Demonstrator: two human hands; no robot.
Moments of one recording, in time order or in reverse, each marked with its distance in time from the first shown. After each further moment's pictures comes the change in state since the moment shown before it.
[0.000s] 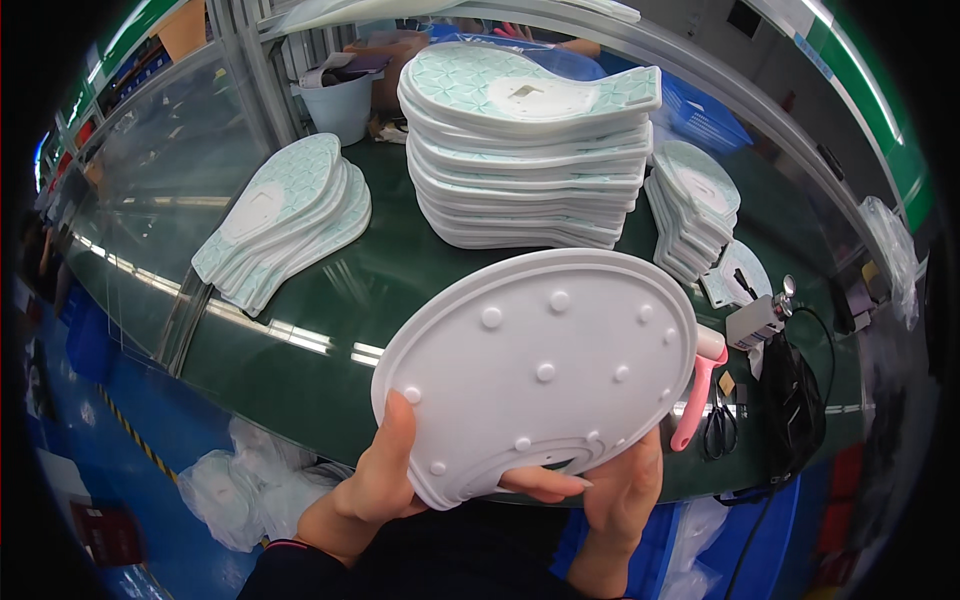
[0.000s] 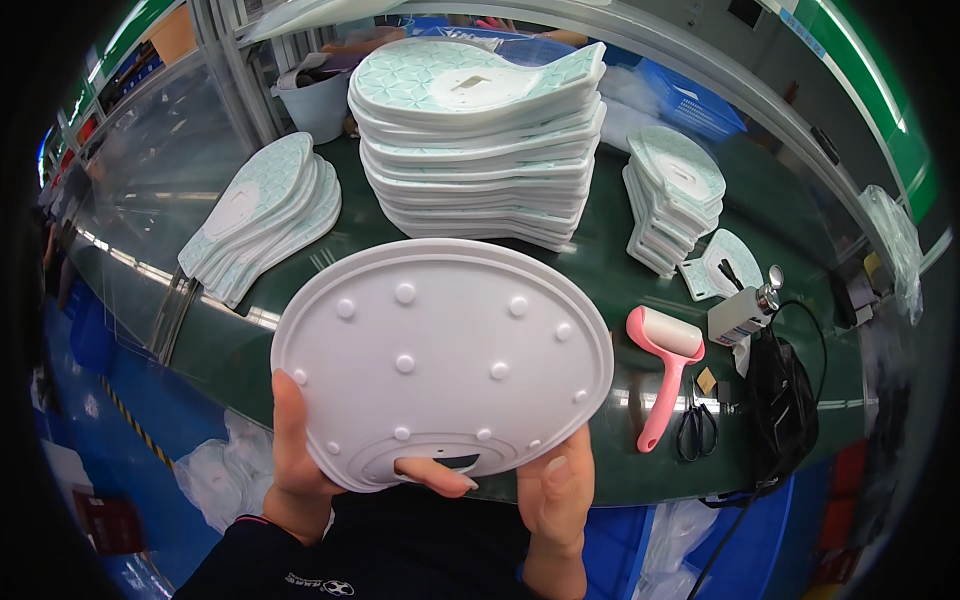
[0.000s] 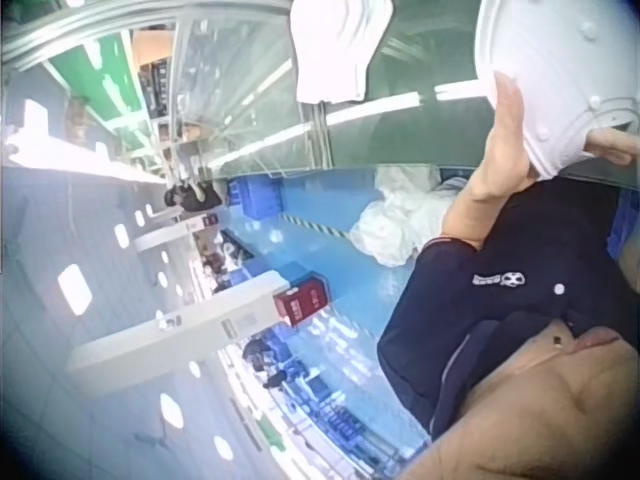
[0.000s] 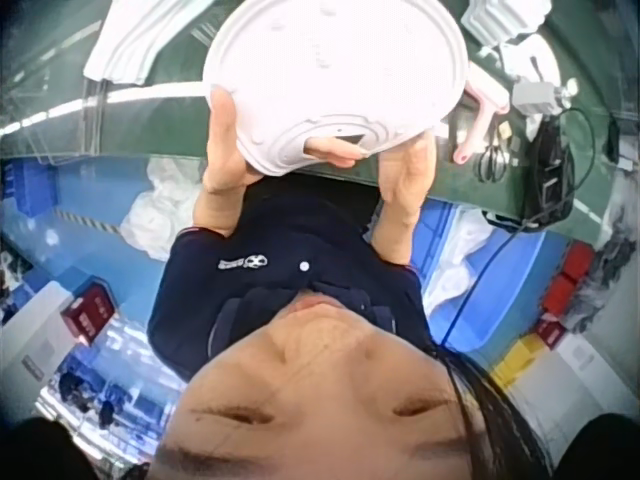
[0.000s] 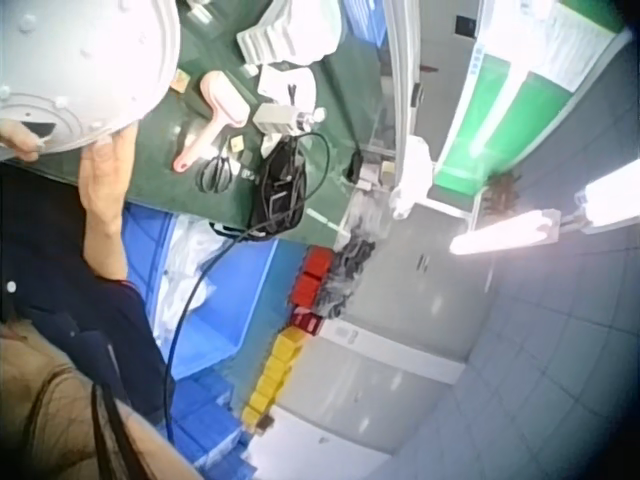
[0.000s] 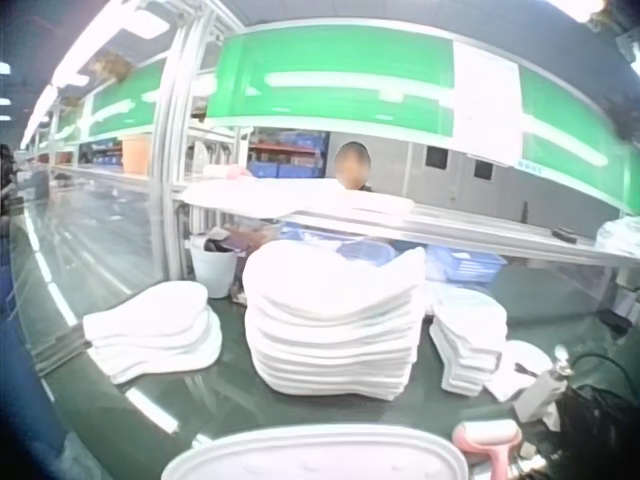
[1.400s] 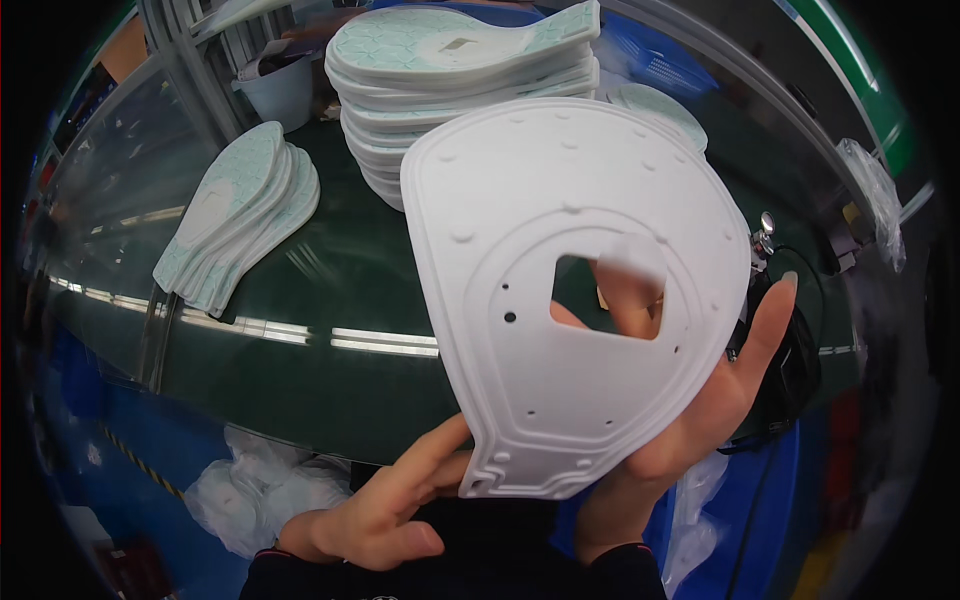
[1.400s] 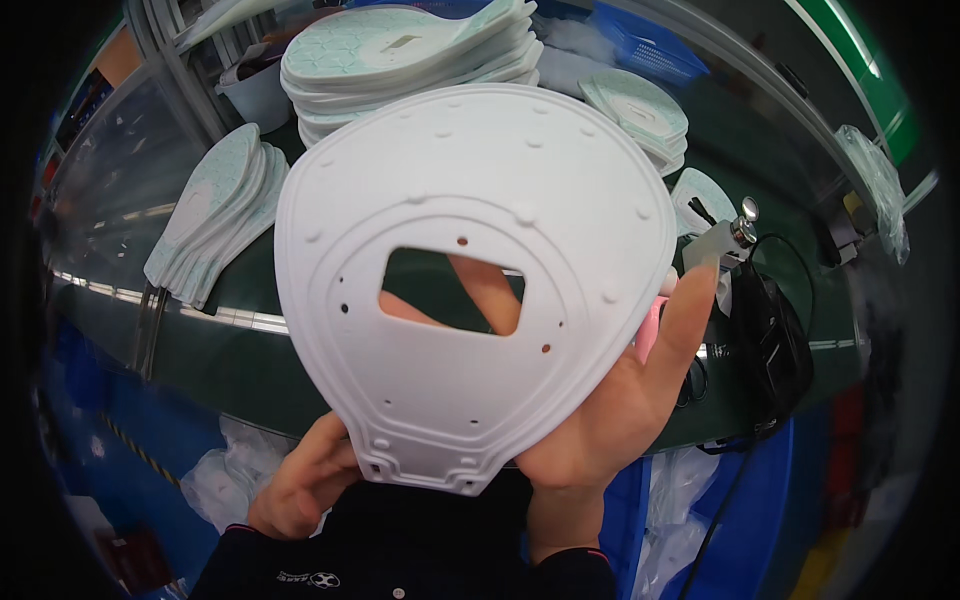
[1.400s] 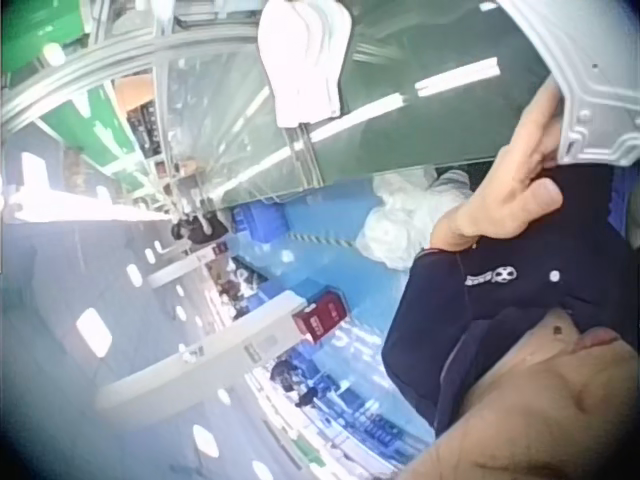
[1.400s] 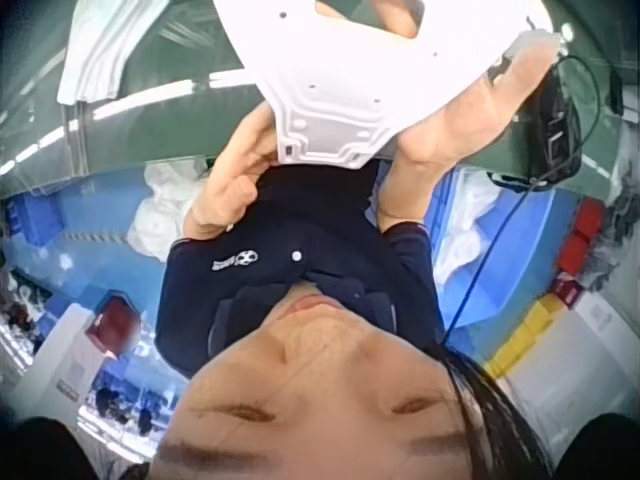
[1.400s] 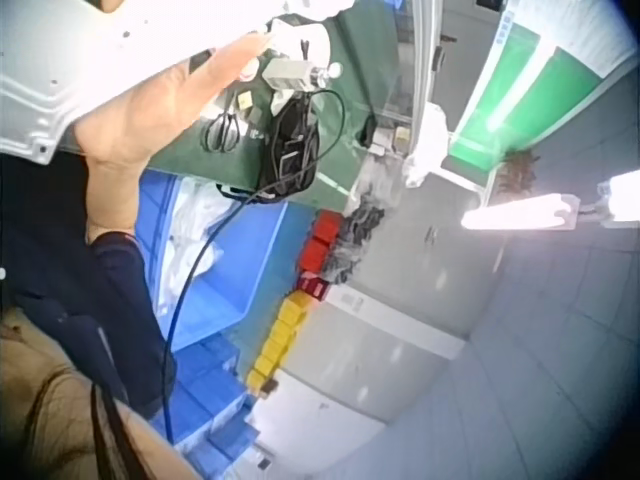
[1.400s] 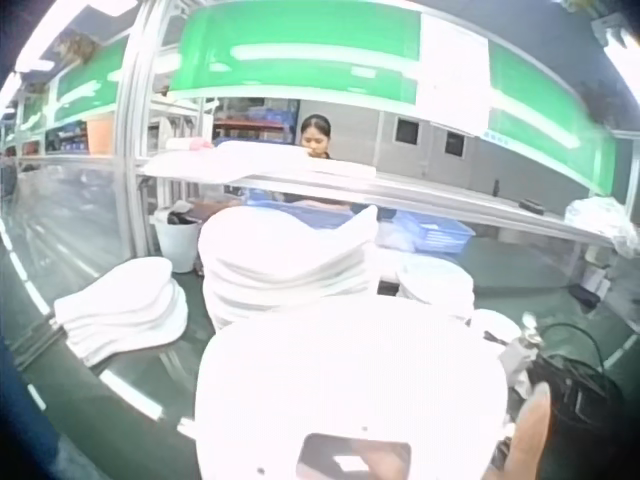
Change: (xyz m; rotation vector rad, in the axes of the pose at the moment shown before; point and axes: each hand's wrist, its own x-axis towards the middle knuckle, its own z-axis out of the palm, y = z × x) left_hand -0.039 -0.014 -0.013 0.272 -0.248 -0.159; right_hand 0.053 -0.058 0.036 0.639 -0.059 0.094
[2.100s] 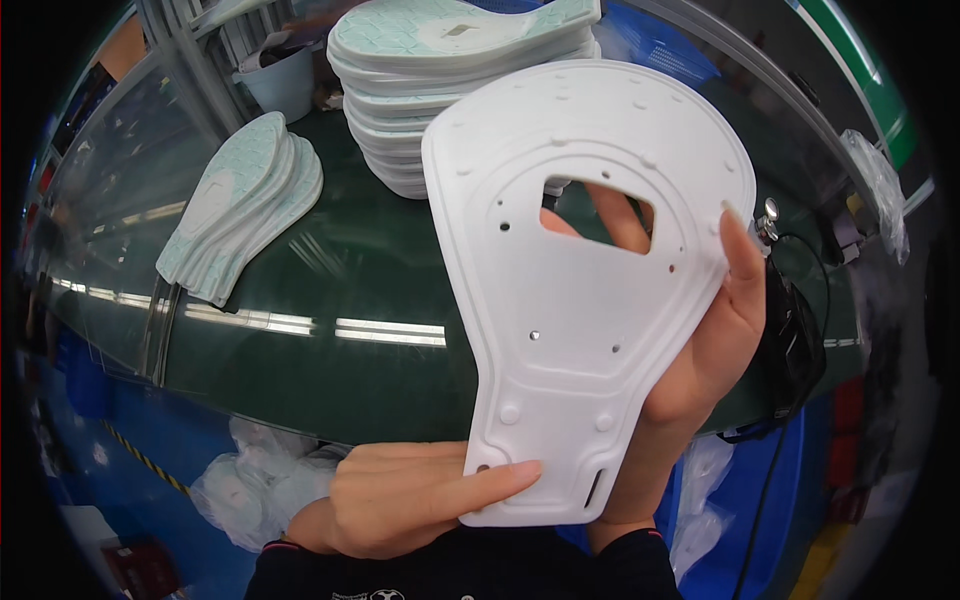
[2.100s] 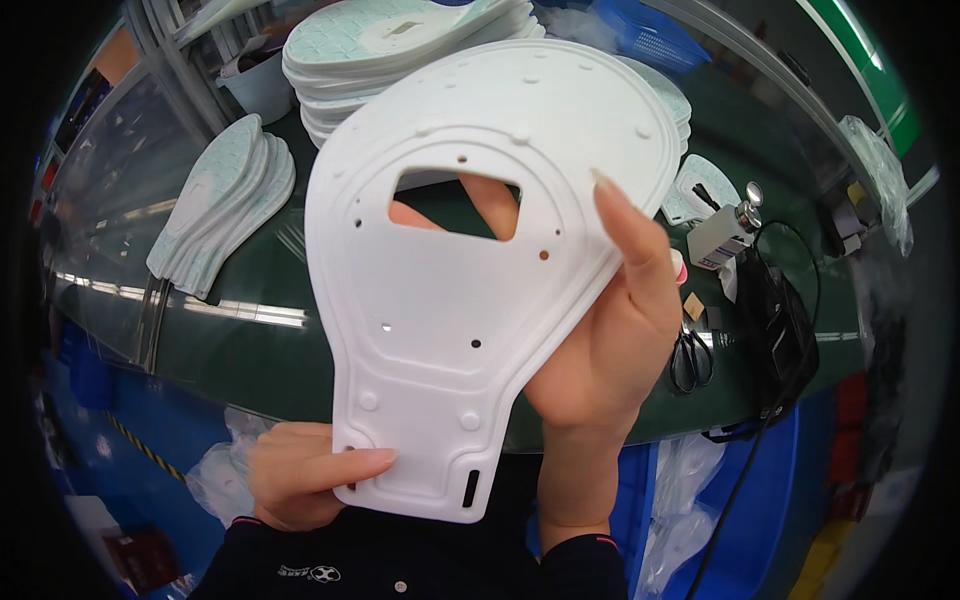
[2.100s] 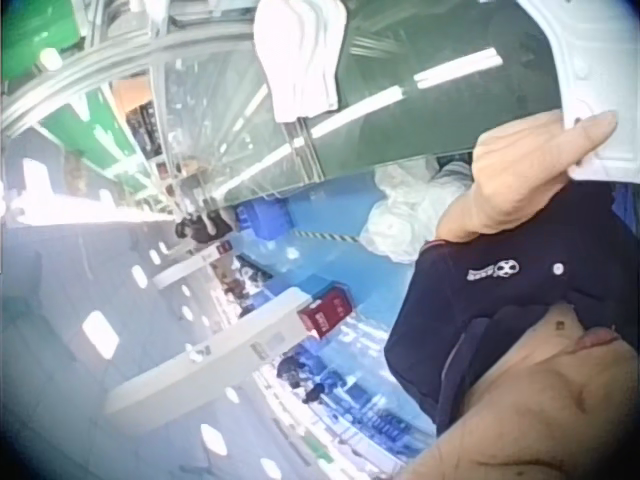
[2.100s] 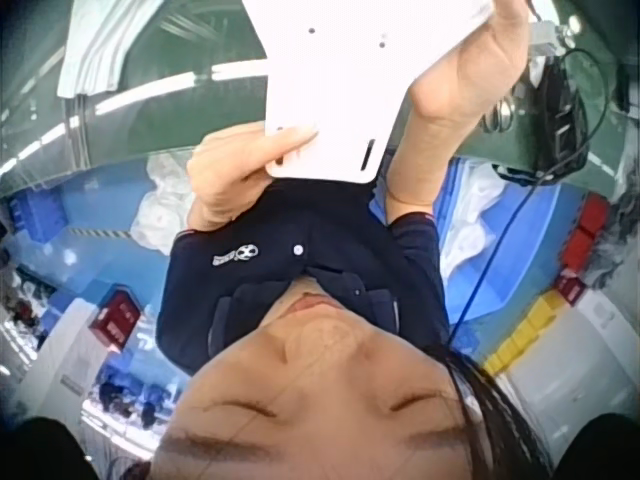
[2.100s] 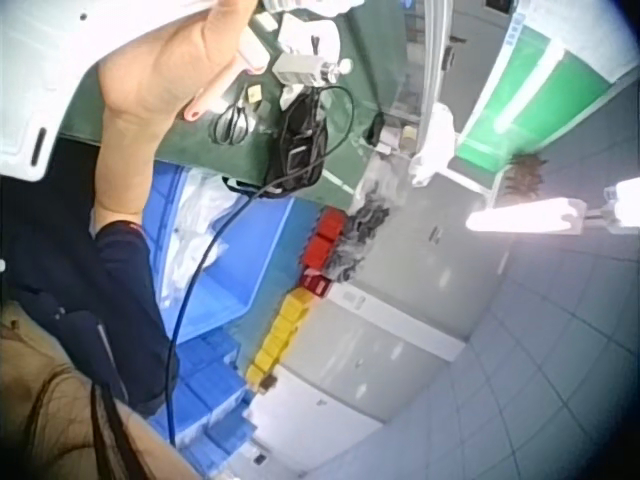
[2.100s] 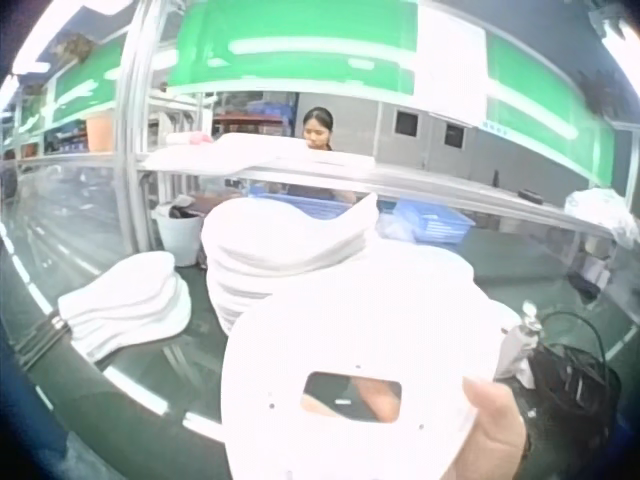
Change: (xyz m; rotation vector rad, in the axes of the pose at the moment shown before) left_hand 0.008 0.020 0.007 1.122 0.129 0.421; right_hand 0.023 0.003 -0.001 -0.012 -0.037 0.096
